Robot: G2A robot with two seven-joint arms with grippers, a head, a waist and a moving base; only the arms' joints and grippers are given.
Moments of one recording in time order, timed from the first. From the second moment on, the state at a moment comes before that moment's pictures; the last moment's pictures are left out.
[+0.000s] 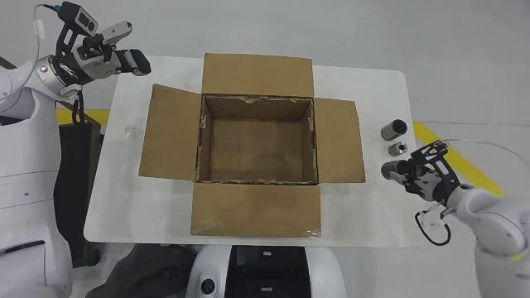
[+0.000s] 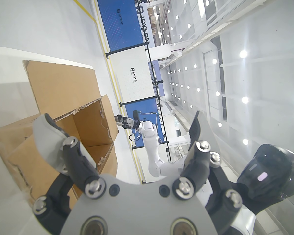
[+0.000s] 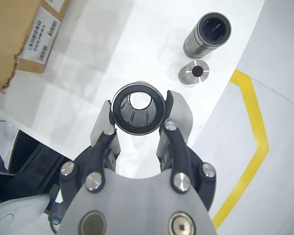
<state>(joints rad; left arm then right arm) 0.93 -0.91 -1.70 -1.37 -0.50 0.01 -1.28 -1.66 -1.12 1.84 -1.88 -0.89 -0.56 0.96</state>
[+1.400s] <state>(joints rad) 0.93 -0.91 -1.70 -1.37 -0.50 0.01 -1.28 -1.55 -1.08 1.68 -1.67 -0.95 -0.48 0.89</state>
